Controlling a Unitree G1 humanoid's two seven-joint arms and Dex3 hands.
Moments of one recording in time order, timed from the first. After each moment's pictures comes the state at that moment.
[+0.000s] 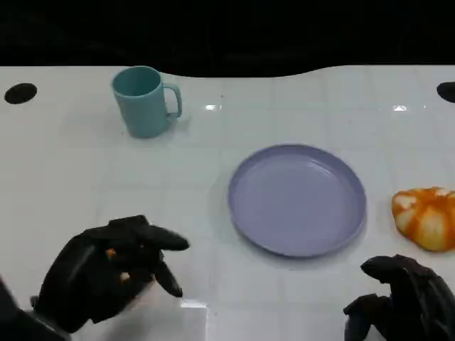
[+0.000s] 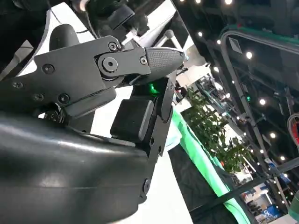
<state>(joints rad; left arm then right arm) 0.05 0.08 0.12 0.12 -0.23 -0.33 -0.68 0.12 0.08 -0.19 0.21 0.63 0.03 0.79</state>
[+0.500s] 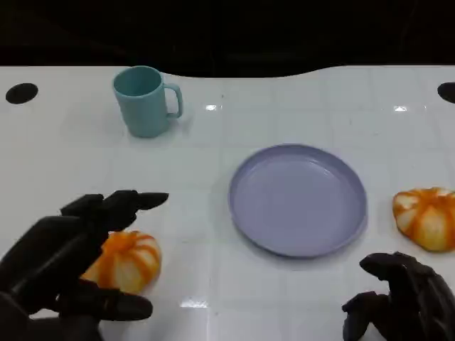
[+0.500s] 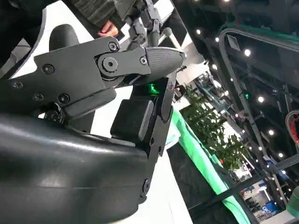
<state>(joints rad) 0.12 0.39 0.08 -0.24 0.56 -0.36 -0.36 0.13 0.09 -0.18 0.19 0.63 0.04 0.76</state>
